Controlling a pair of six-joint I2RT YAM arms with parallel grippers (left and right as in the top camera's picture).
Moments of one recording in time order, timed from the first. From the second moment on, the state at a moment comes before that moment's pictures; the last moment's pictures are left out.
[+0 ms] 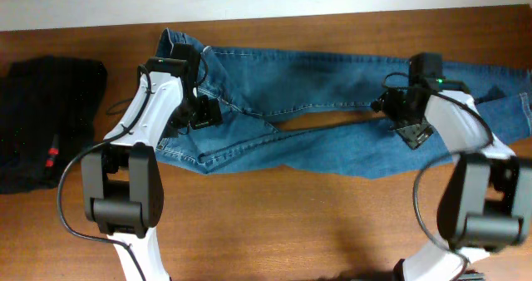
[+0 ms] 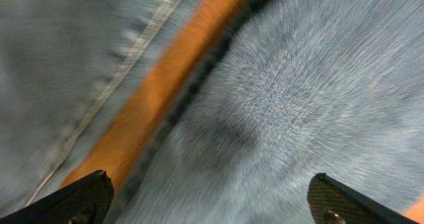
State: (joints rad) left arm -0.18 2.10 1.68 -1.12 0.01 -0.37; right arm -0.15 1.85 1.29 -0.78 -0.04 0.77
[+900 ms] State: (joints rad) left arm -0.18 2.10 1.68 -1.12 0.01 -0.37; right arm -0.15 1.97 1.38 -0.85 -0.05 0.86
